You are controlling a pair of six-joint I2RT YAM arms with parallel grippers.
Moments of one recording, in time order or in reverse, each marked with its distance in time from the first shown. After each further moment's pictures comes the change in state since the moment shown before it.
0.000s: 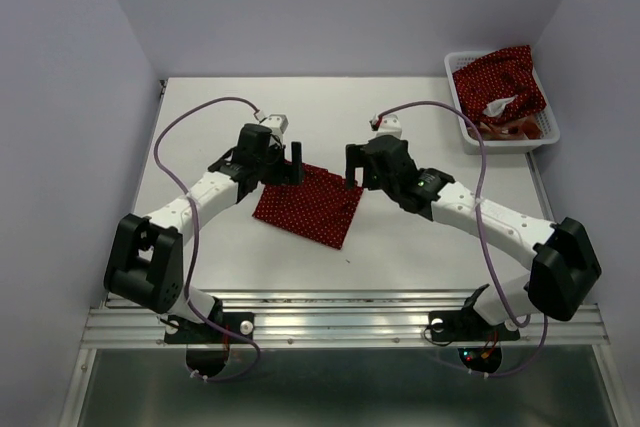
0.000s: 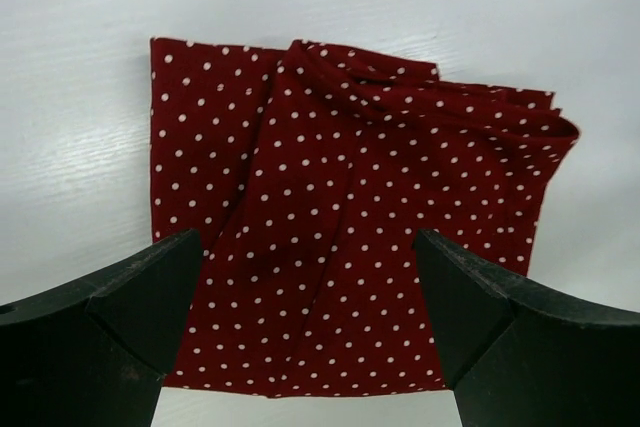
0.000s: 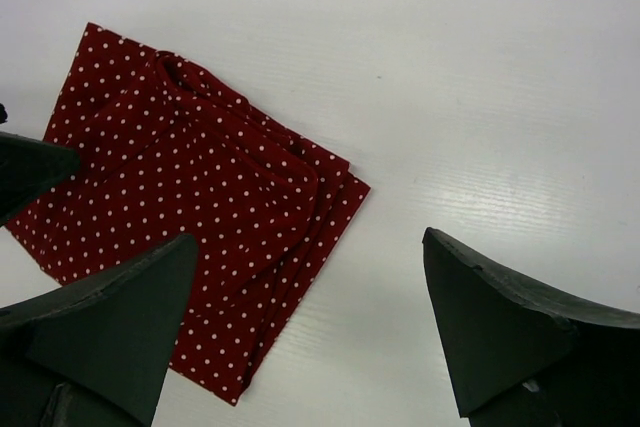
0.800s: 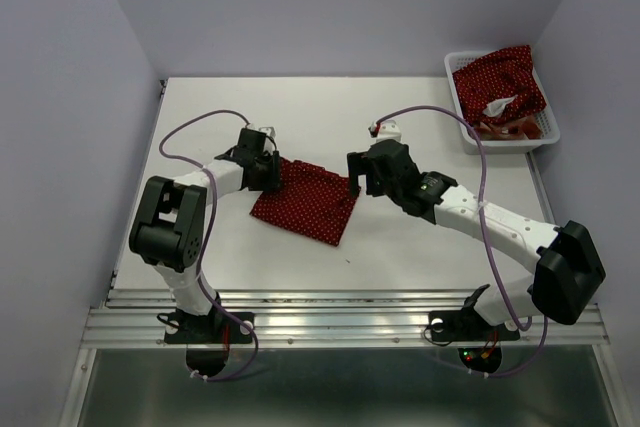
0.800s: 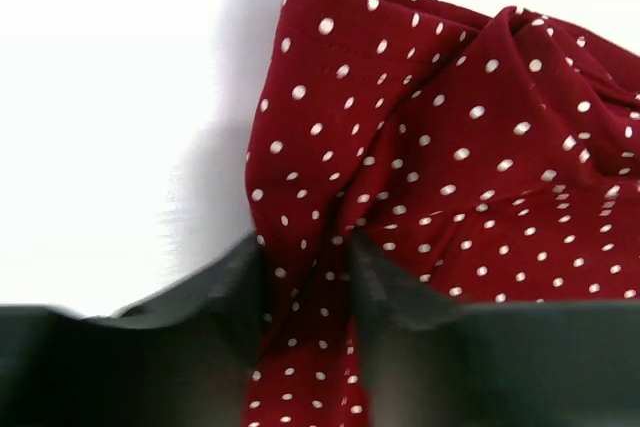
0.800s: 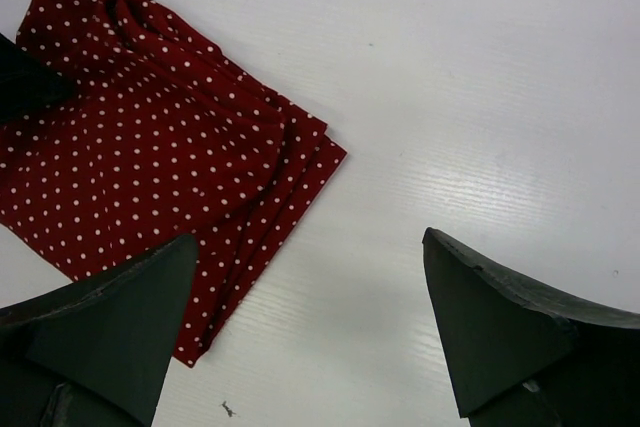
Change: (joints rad) left arm 0.108 0.268 0.026 -0.013 -0.028 -0.011; right arm 0.000 -0.039 -0.040 -0.035 -0.035 -0.053
